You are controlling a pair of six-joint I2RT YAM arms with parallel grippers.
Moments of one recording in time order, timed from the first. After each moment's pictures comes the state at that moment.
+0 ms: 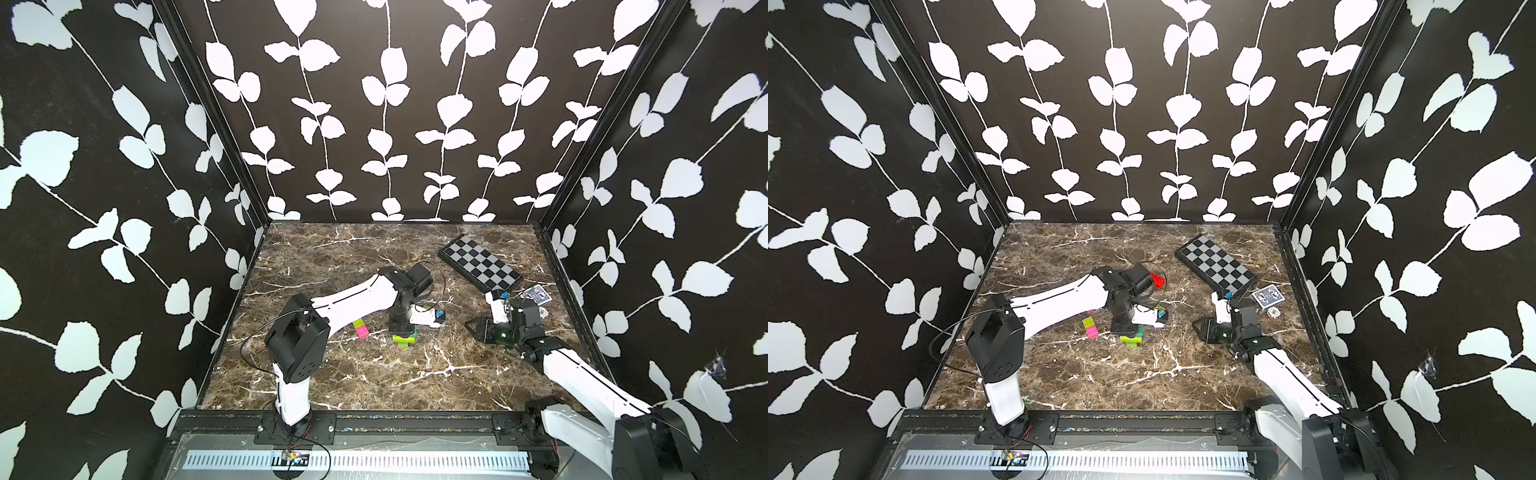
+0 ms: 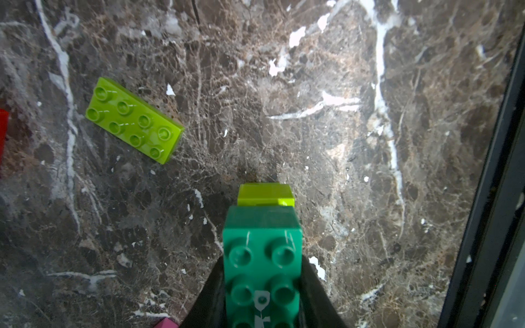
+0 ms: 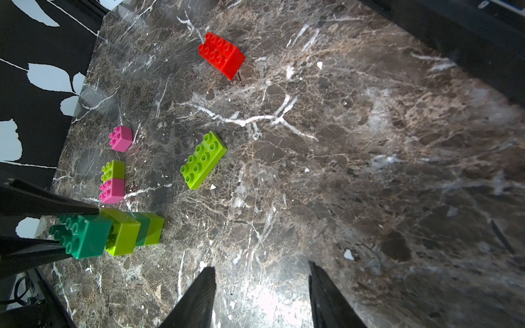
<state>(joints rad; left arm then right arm) -0.88 1.84 1.47 -1.05 0.12 0.81 0.22 1.02 0.39 -0.15 -0.41 0.33</state>
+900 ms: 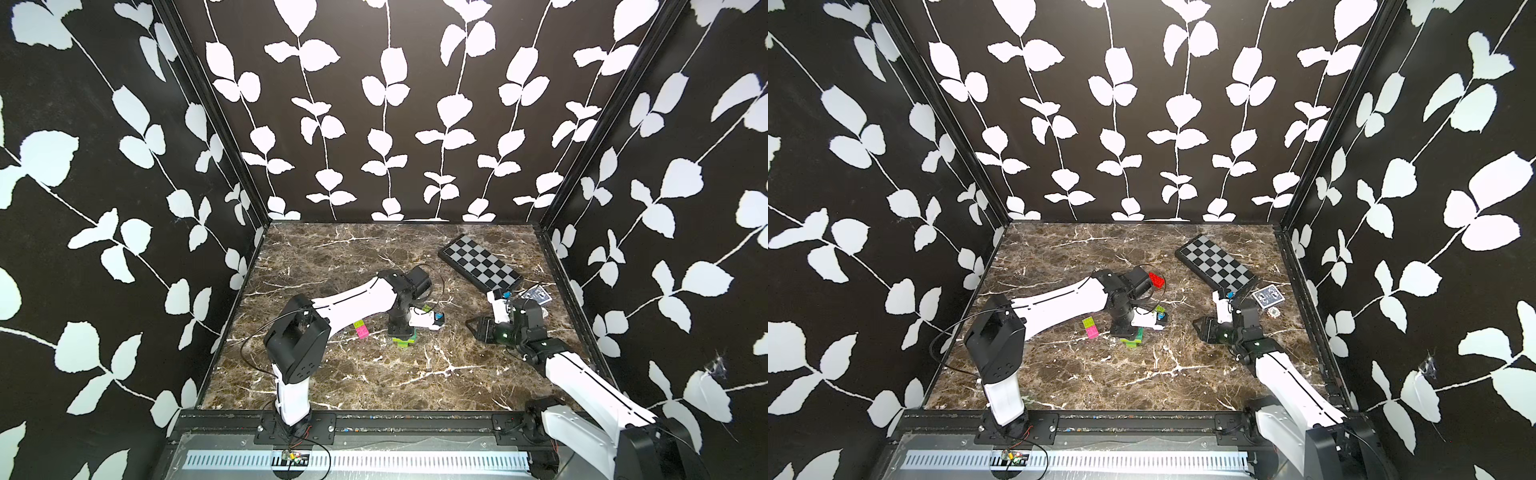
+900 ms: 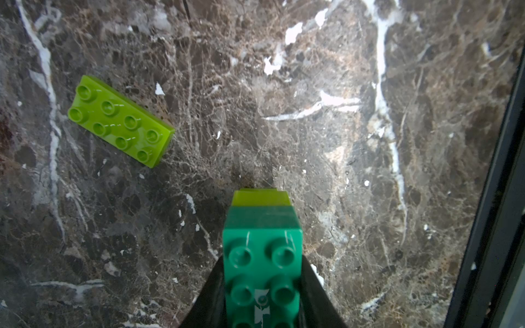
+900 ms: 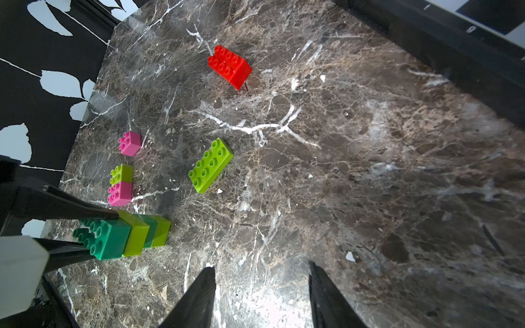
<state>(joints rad) -0.88 1.84 1.42 -1.01 0.13 0.80 0.22 0.97 0.39 -0.16 -0.41 0.33</state>
